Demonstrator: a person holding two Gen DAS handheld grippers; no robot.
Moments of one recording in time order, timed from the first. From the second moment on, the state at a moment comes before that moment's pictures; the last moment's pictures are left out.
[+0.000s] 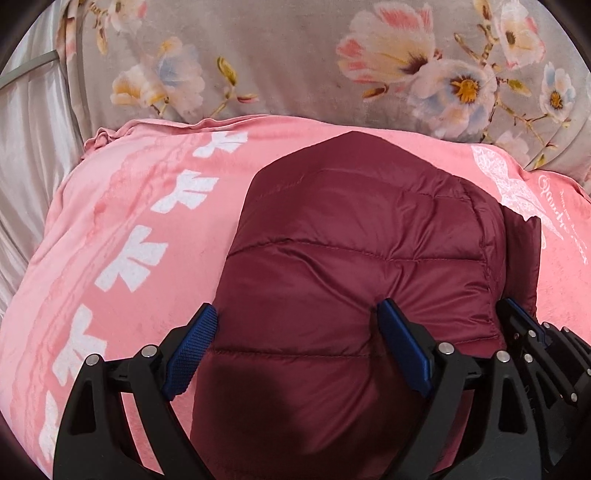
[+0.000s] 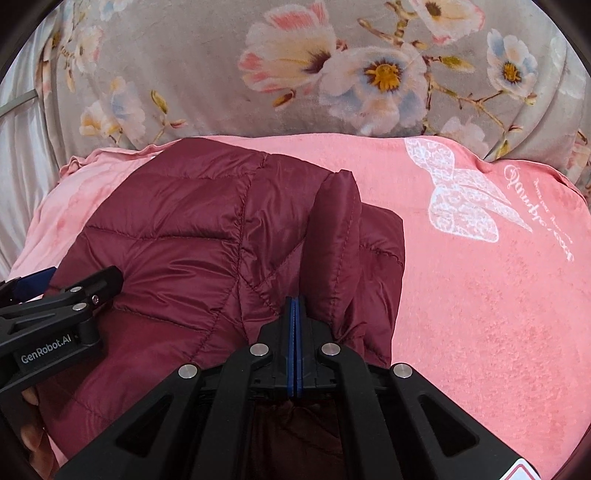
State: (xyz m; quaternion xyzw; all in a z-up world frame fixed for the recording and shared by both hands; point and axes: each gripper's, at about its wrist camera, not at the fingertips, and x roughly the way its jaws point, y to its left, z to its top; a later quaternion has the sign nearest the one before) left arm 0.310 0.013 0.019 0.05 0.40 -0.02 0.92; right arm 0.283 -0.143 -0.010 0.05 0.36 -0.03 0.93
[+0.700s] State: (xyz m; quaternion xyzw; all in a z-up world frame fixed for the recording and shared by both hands) left arm 0.316 0.019 -0.017 0.03 0.39 -0.03 0.92; right arm 0.298 -0.168 -0.034 0.14 0.39 0.01 0.91
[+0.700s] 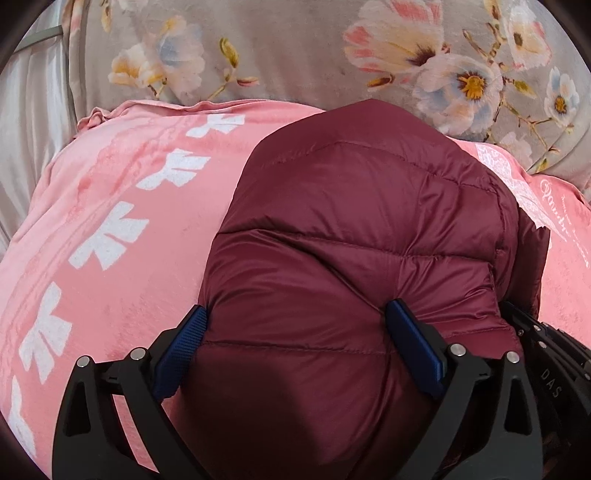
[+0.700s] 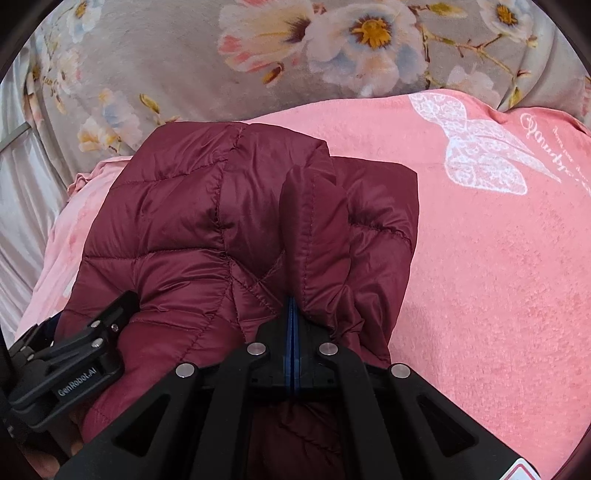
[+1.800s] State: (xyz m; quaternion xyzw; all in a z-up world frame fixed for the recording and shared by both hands) left arm 0.187 0.066 -0.016 0.02 0.42 -0.05 0.91; right arm 0.120 -0.133 -0.004 0.07 0.40 0.02 0.92
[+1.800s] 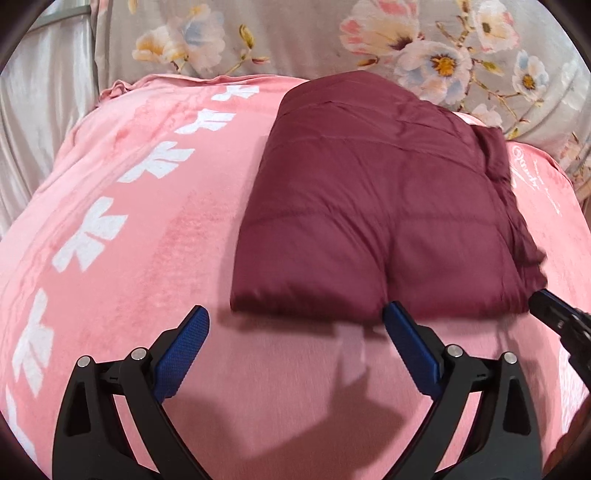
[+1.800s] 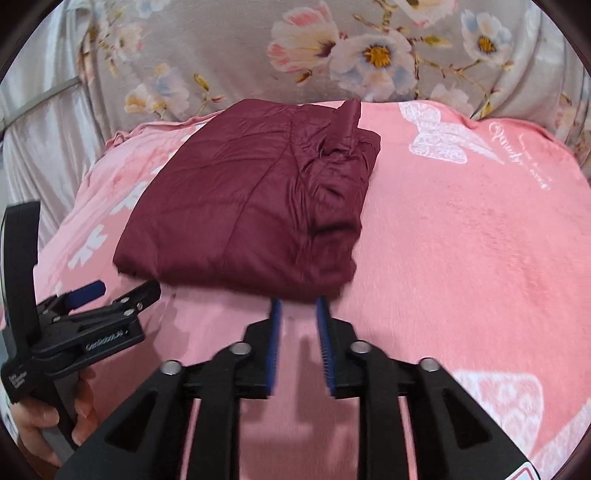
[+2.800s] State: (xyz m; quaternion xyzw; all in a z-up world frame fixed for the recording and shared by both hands) left arm 0.094 0.027 -0.027 0.09 0.39 -0.01 0.92; right arm 0.053 -0.111 -0.031 0.04 0.41 -0.04 0.91
